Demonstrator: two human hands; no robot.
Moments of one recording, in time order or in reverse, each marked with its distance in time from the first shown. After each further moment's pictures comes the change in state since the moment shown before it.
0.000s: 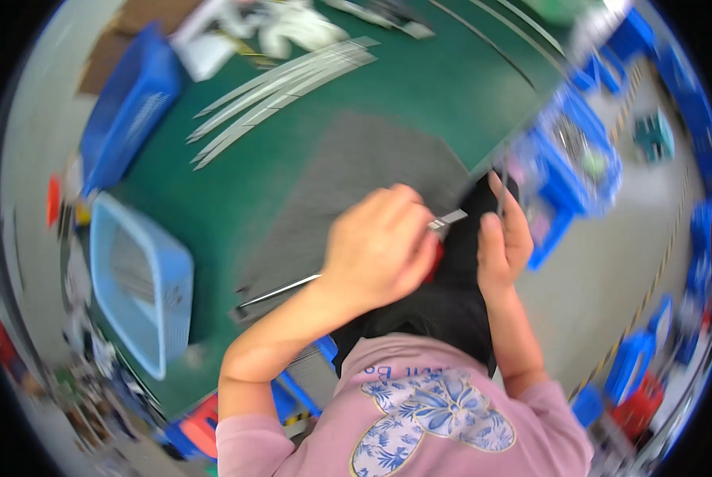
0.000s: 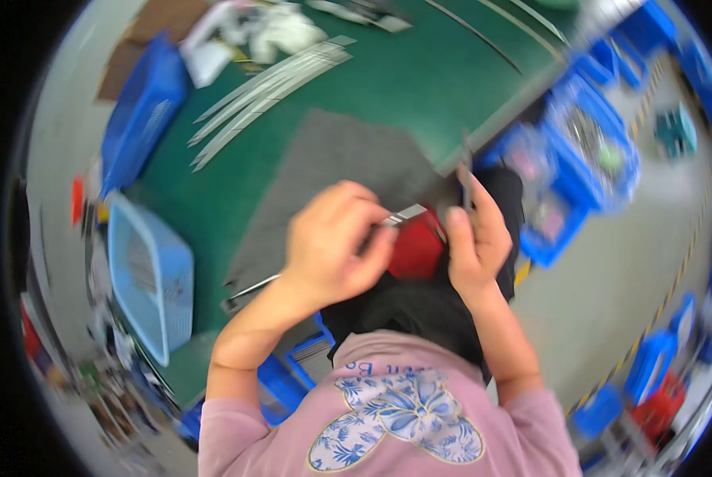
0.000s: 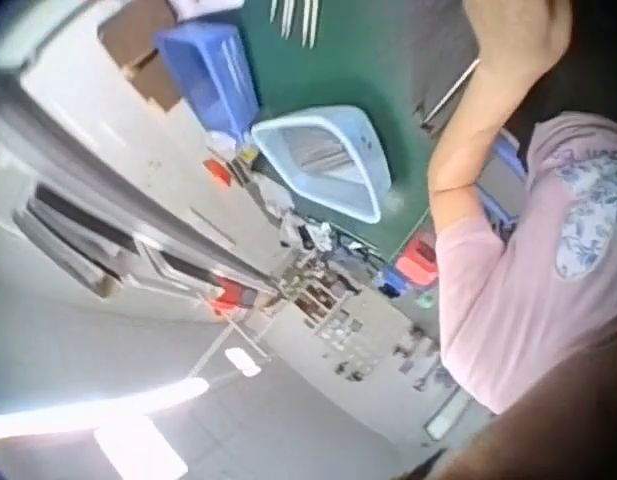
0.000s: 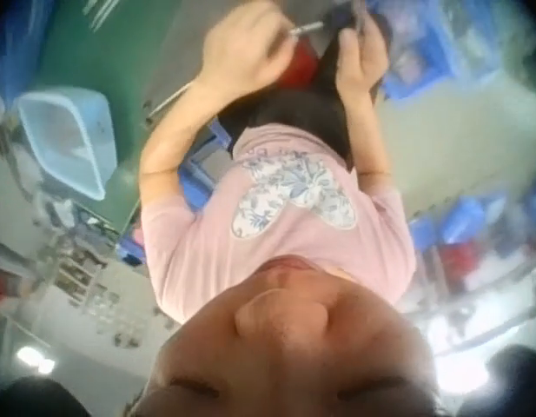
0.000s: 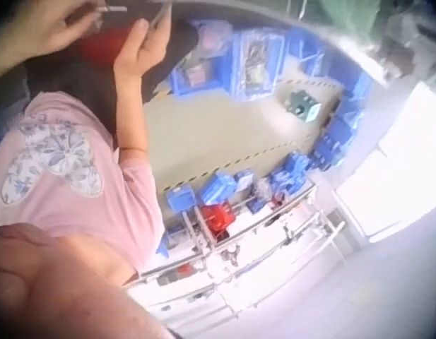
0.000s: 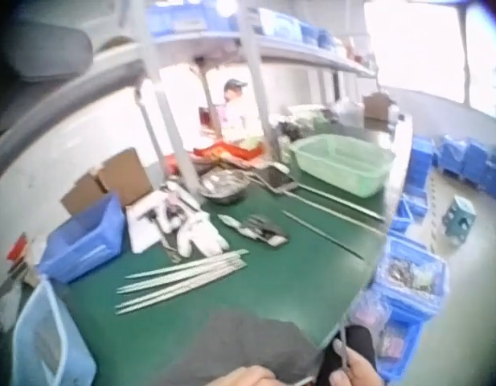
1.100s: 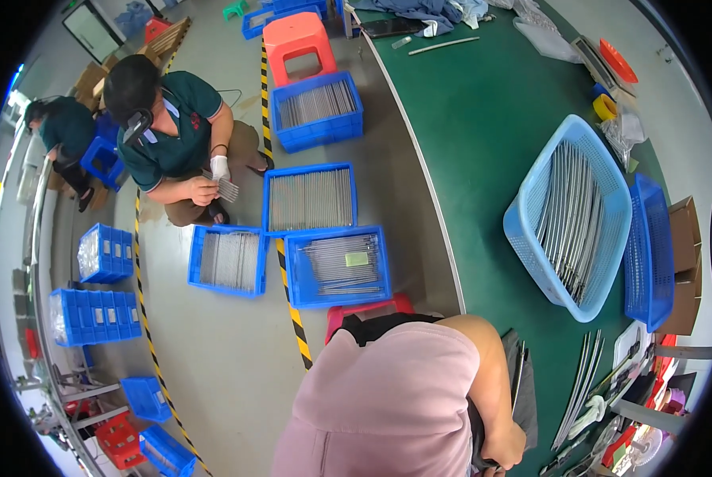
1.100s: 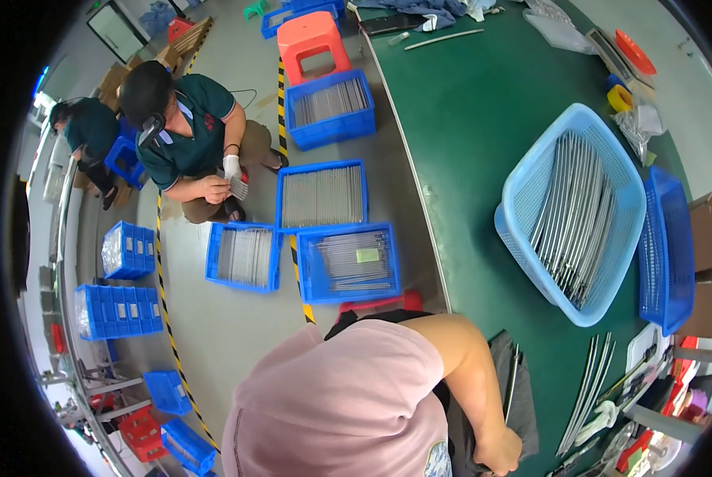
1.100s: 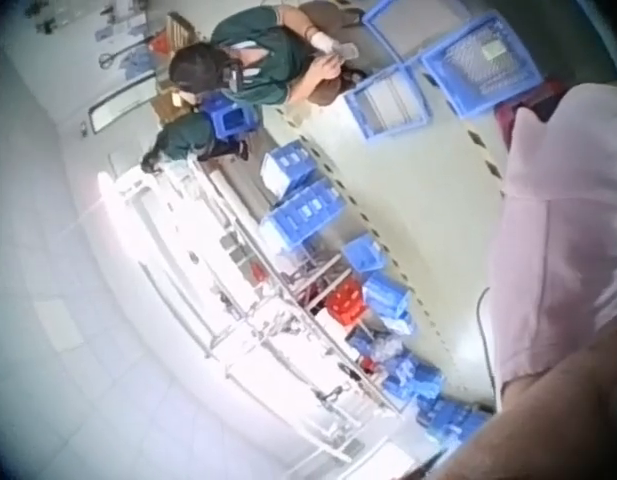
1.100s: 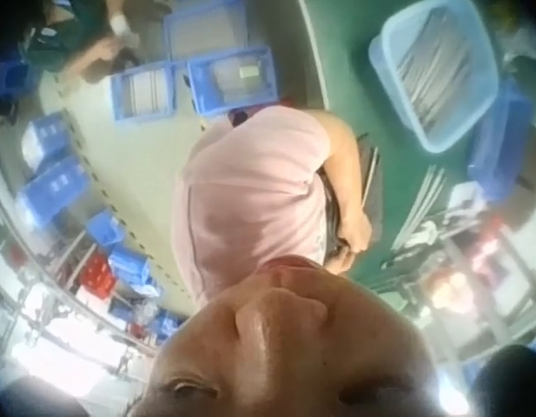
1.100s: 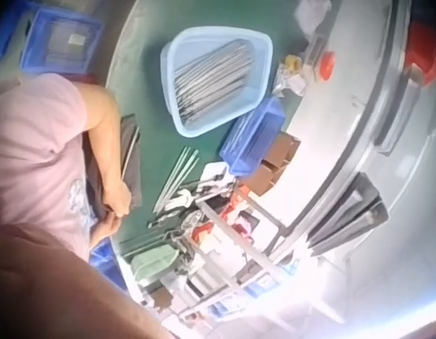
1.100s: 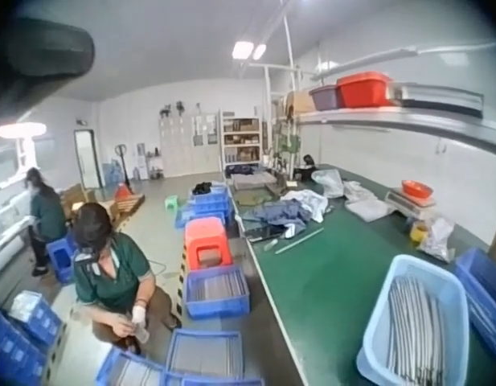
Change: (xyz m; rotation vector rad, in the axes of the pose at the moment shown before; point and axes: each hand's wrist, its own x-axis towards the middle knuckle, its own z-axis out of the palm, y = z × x) left_hand 0.026 -0.061 0.076 0.090 0.177 0.093; right_hand 0.155 -0.002 -0.007 -0.484 -0.956 0.231
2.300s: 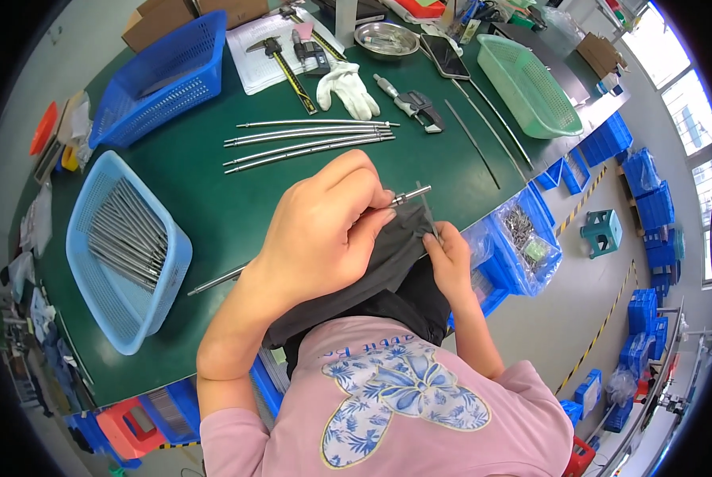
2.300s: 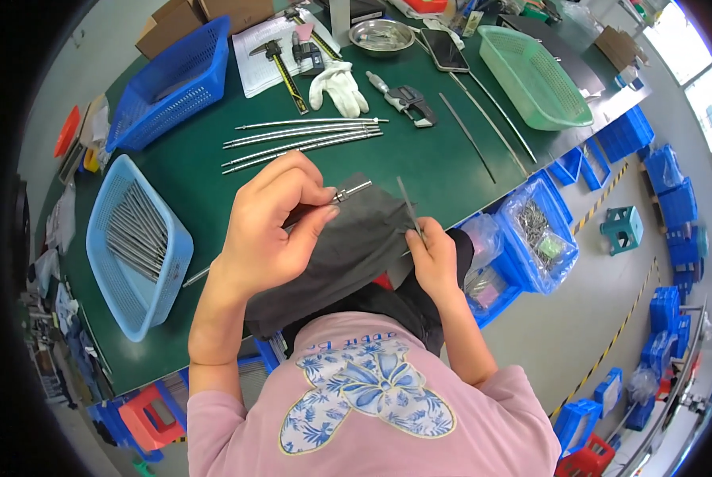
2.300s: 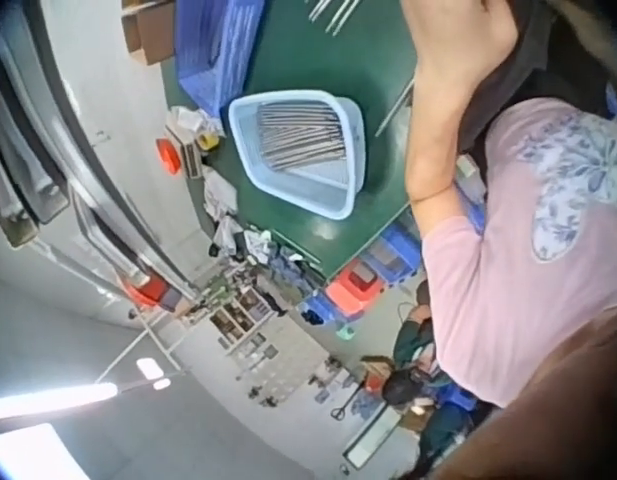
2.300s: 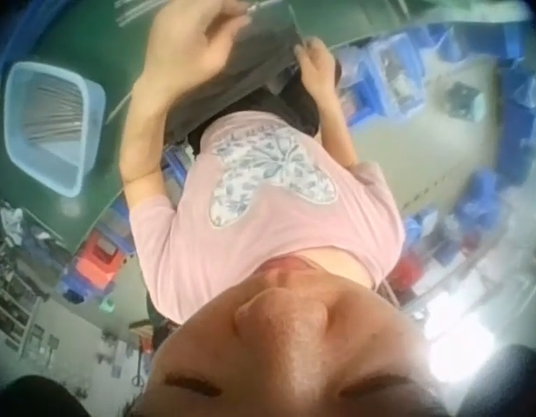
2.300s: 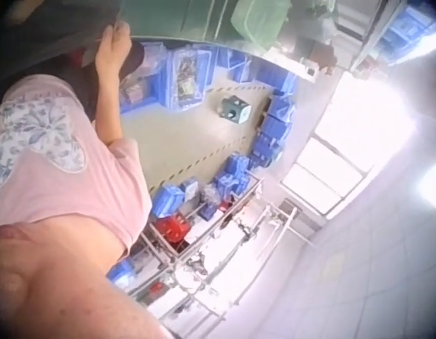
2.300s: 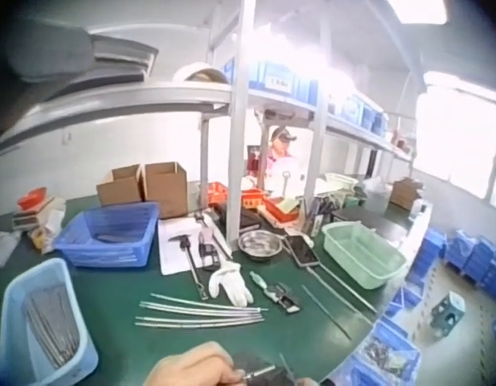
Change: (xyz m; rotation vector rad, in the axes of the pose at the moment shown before) left_hand 0.048 0.047 -0.173 -0.318 0.047 -0.158; right_hand -0.046 -0.018 0.086 0.152 0.607 -0.123
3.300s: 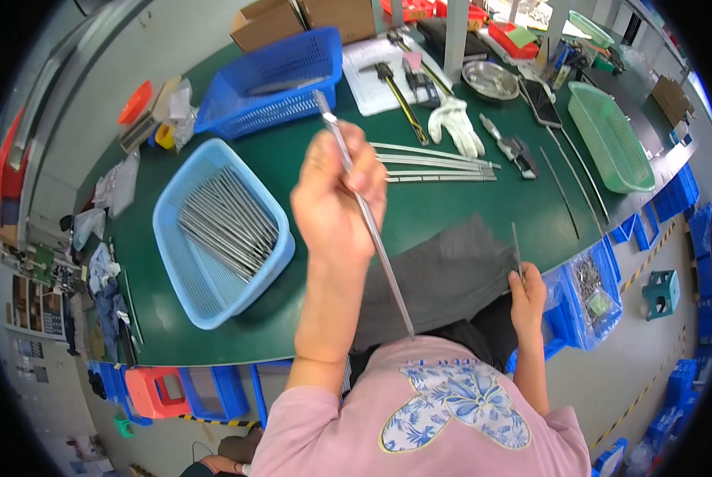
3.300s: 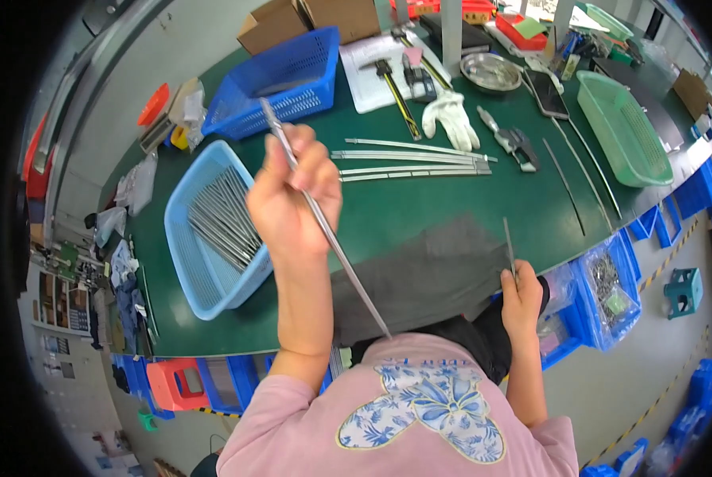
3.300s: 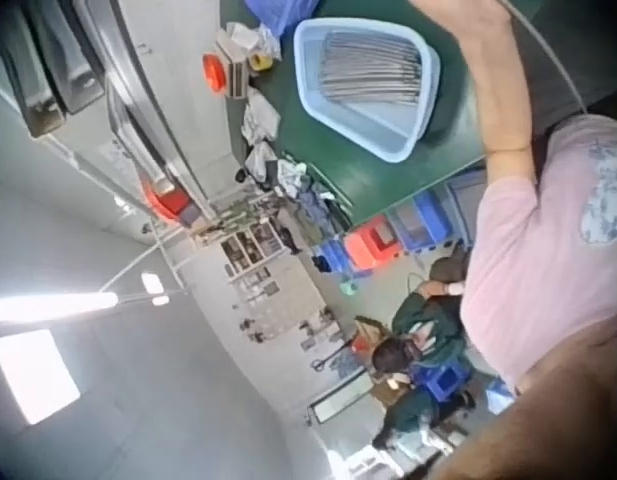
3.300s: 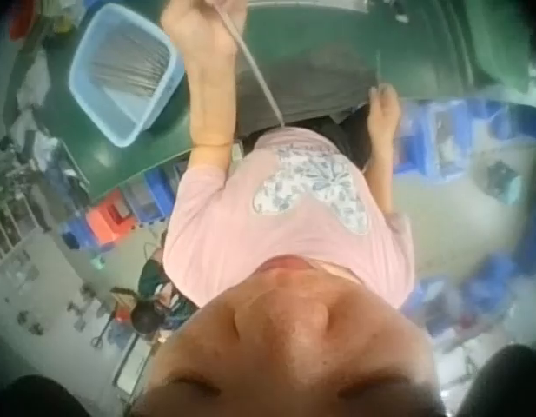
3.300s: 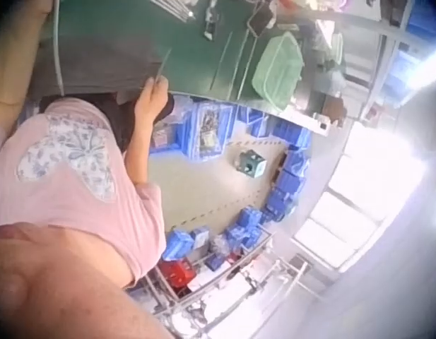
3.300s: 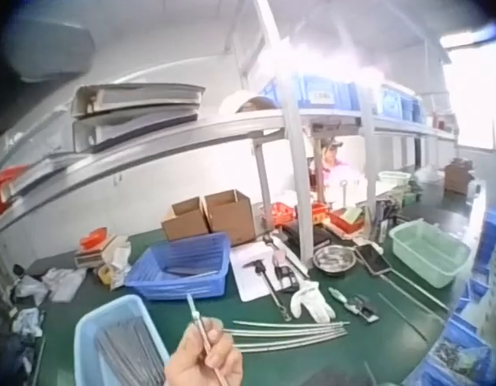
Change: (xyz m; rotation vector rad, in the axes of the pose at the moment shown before) left_hand -0.009 -0.038 -0.052 -1.482 0.693 -0.134; right_hand 0.001 0.007 0.004 -0.066 0.034 -0.021
